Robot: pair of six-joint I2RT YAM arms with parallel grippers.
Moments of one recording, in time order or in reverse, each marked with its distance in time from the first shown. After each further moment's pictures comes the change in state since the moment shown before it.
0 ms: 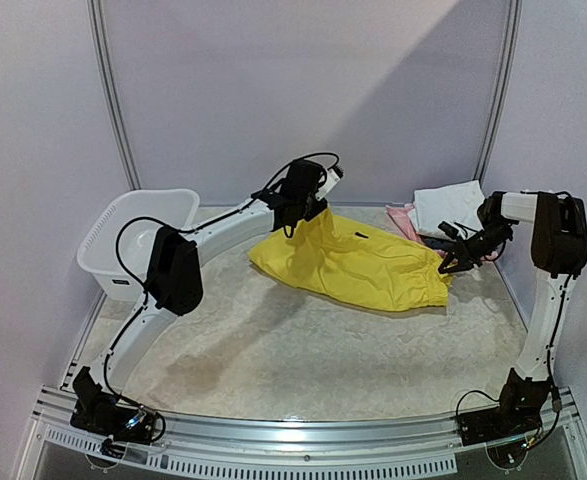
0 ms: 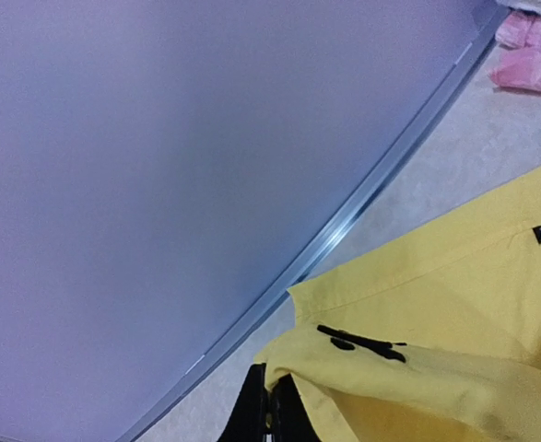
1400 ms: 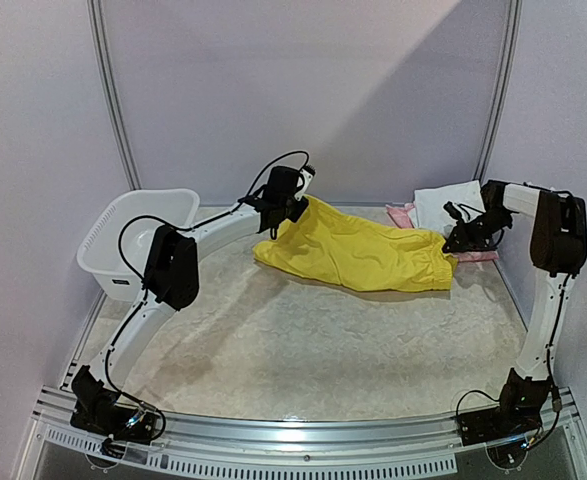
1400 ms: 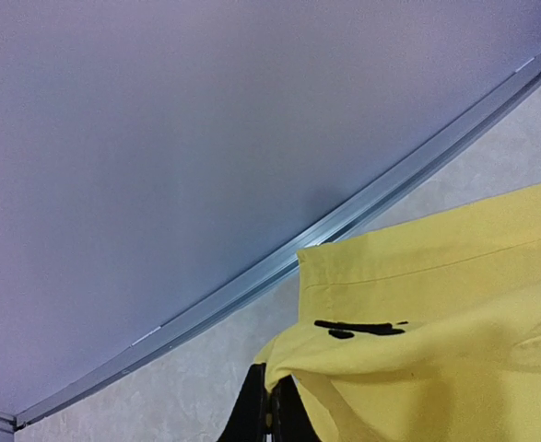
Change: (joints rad) left arm 0.110 0.076 -0.018 0.087 0.084 -0.235; right arm -0.007 0.024 0.124 0.157 0.097 0.097
